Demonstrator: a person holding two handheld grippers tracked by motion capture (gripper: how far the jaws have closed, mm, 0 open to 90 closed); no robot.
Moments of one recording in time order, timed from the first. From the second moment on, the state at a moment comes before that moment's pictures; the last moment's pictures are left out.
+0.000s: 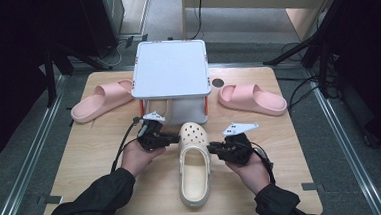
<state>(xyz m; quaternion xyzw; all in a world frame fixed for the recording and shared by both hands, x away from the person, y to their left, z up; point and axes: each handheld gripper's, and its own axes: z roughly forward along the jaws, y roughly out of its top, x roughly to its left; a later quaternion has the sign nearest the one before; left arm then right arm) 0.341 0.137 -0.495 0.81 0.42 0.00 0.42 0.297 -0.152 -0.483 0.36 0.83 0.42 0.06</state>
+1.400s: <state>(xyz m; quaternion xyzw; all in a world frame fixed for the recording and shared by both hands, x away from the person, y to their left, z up) 0.379 0.202 -0.363 0.80 0.39 0.03 0.46 0.248 -0.130 -0.487 0.43 0.80 0.42 0.06</state>
